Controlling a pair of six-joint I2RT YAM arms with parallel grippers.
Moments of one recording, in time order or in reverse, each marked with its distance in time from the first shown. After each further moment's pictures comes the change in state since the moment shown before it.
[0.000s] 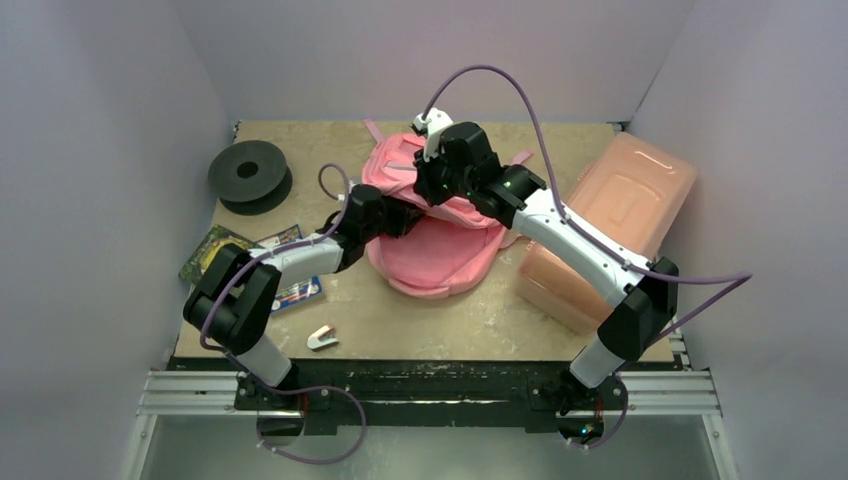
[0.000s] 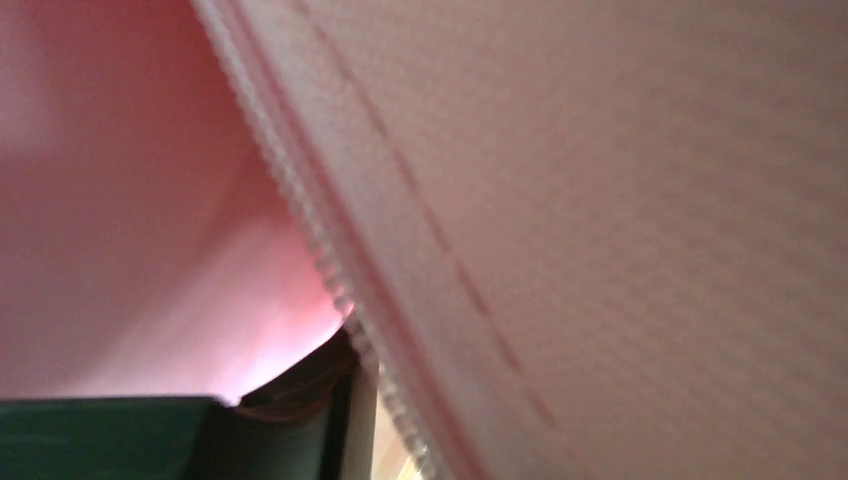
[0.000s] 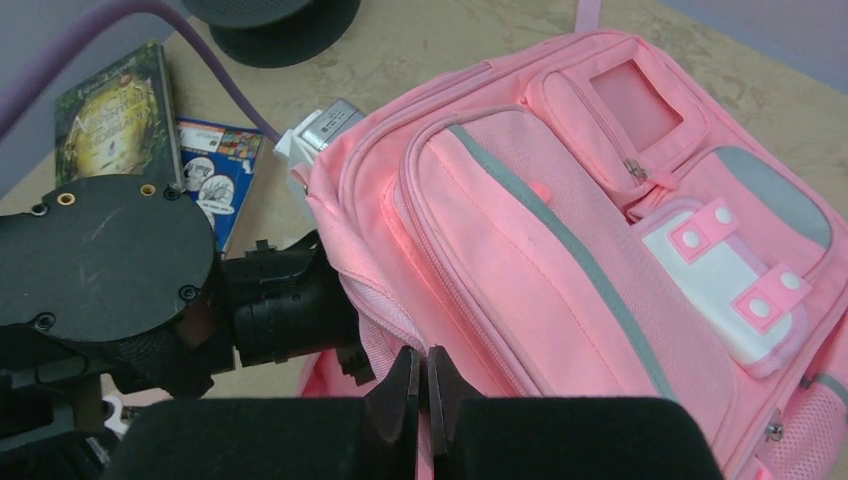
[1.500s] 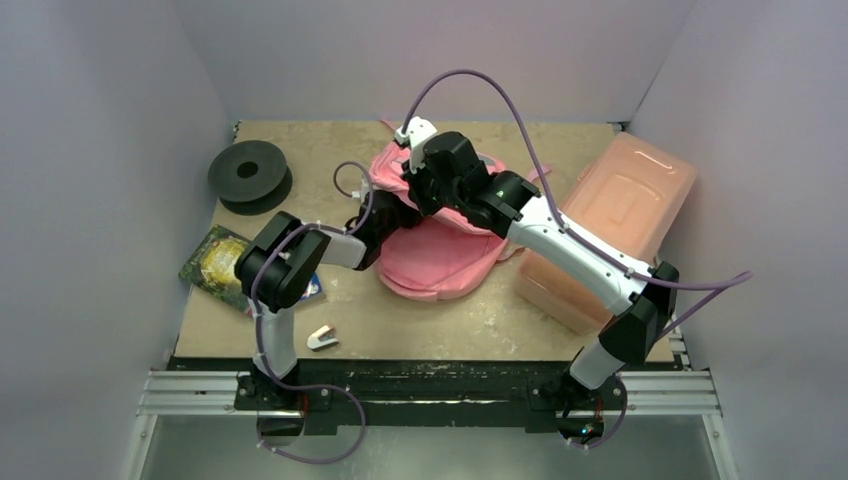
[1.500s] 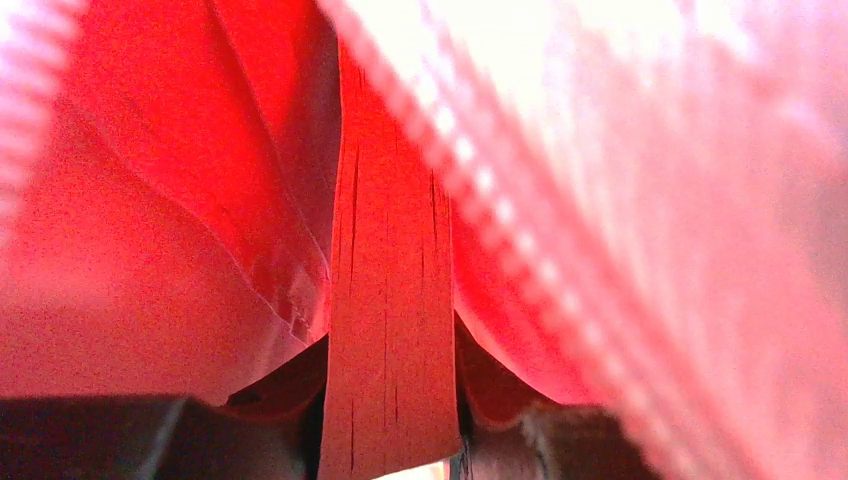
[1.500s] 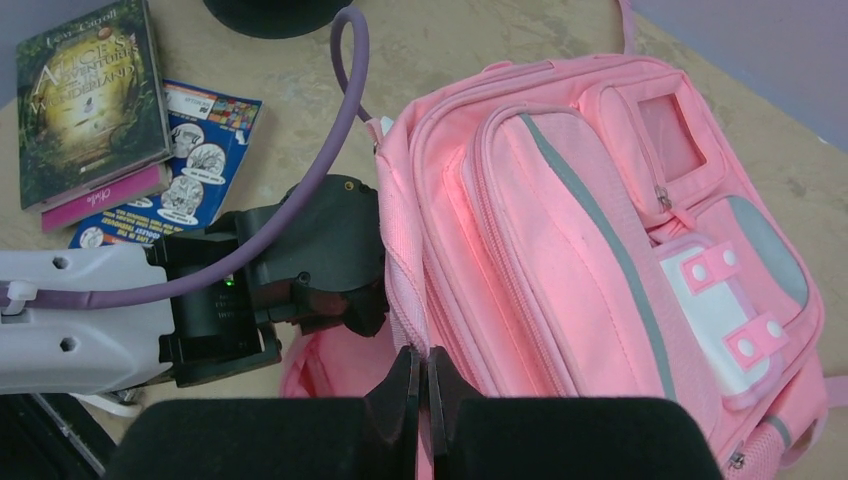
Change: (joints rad) left arm -0.019 0.351 0.119 0.381 -0.100 -0.003; right arm 0.113 -0.009 0.058 -0.093 0.146 -0.064
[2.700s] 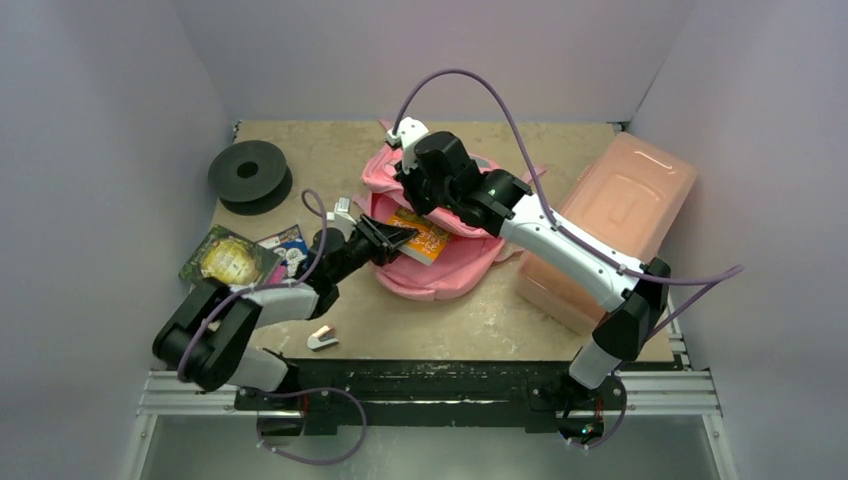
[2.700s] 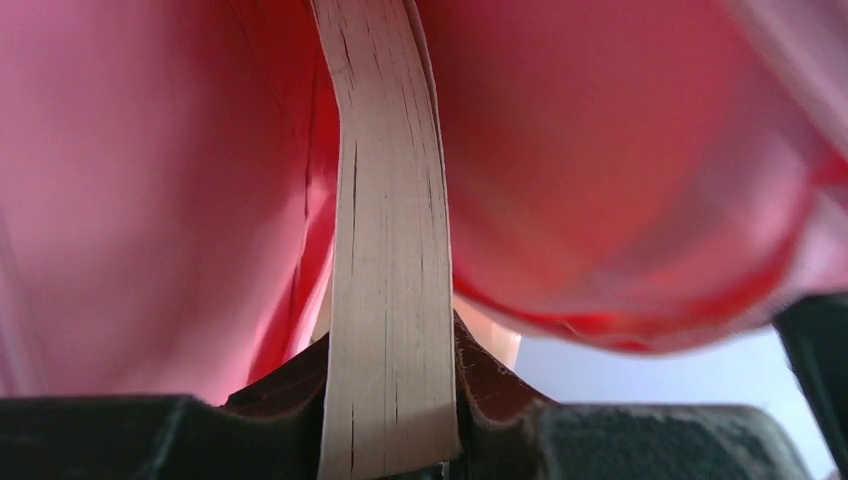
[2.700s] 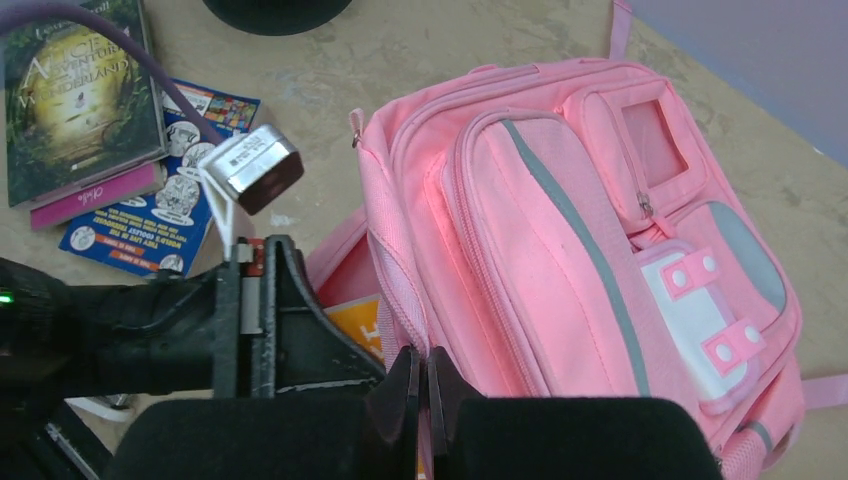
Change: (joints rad) left arm 0.043 -0.637 -0.488 -0.046 0.322 0.079; right arm 0.018 0.044 0.046 -0.018 0.036 -0.019
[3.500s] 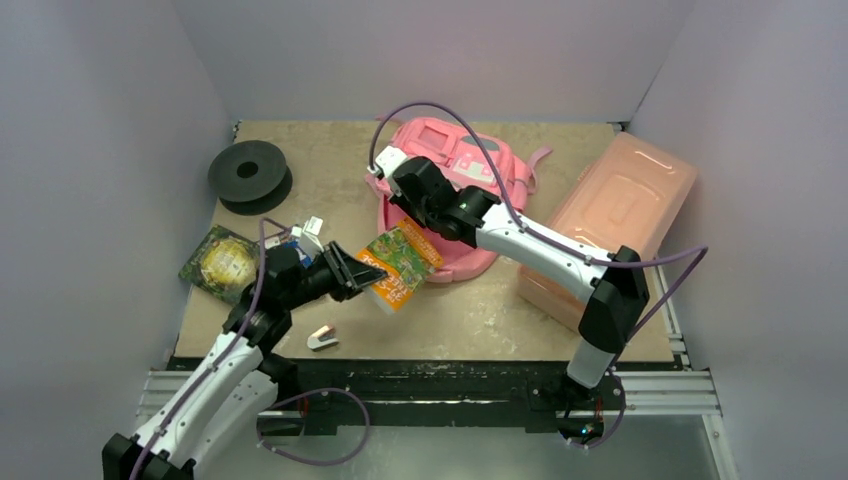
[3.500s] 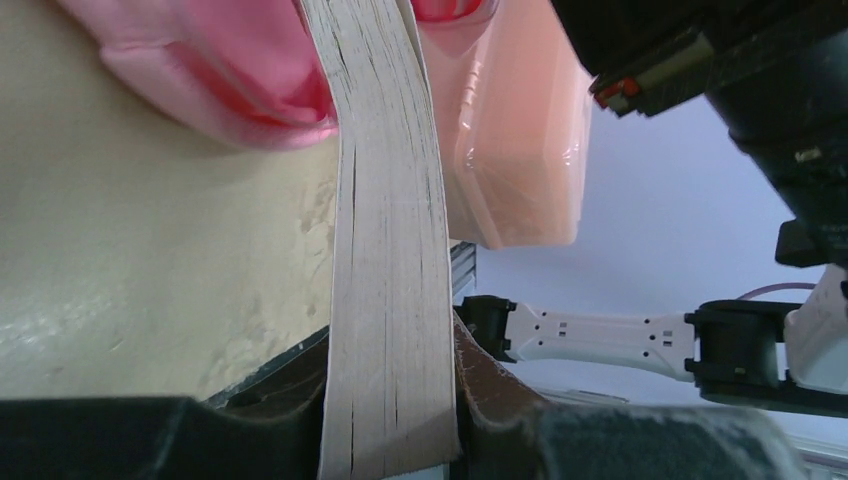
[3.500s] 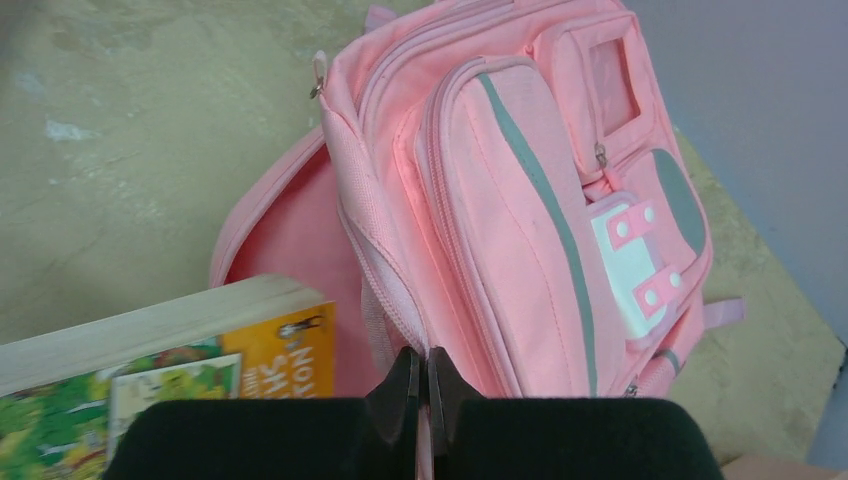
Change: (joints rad) left arm 0.093 -0.741 0.027 -0.964 0.182 0.299; right arm 0.039 0.074 -0.122 0.082 0.283 -0.239
